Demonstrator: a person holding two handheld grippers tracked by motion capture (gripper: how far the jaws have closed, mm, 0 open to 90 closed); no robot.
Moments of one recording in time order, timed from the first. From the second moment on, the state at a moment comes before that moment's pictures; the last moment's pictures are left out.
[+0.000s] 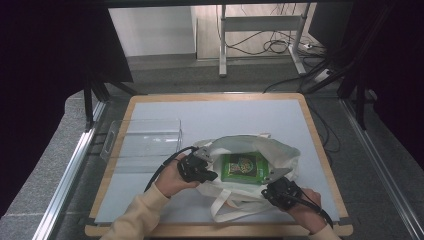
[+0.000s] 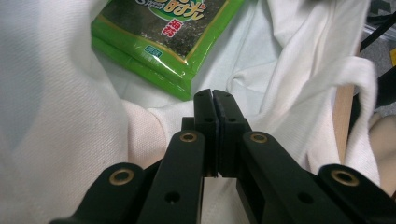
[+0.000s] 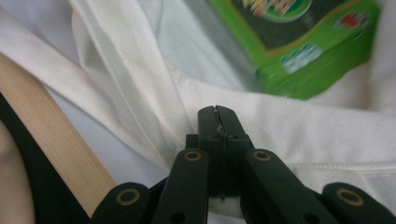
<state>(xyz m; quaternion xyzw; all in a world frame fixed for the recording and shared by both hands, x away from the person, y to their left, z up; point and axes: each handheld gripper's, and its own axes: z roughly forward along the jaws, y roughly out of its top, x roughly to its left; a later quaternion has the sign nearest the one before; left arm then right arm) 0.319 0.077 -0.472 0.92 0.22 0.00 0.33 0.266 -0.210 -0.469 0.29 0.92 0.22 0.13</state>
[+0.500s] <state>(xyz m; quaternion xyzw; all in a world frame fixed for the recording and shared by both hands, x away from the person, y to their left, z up) 0.319 0.077 -0.473 0.92 0.22 0.00 0.33 0.328 -0.199 -0.470 0.32 0.93 0.14 0.13</state>
